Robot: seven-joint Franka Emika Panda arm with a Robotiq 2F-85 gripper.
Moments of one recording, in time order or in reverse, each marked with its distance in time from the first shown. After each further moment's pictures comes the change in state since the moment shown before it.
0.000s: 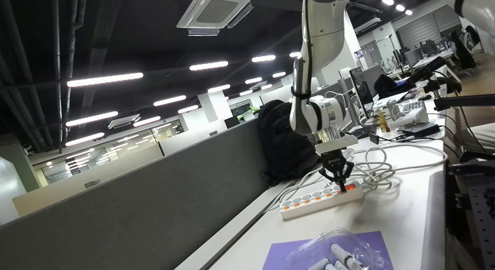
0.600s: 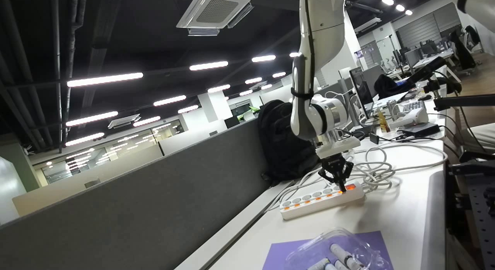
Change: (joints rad) arm 0.068 -0.057 -0.013 -0.118 -0.083 0.178 0.043
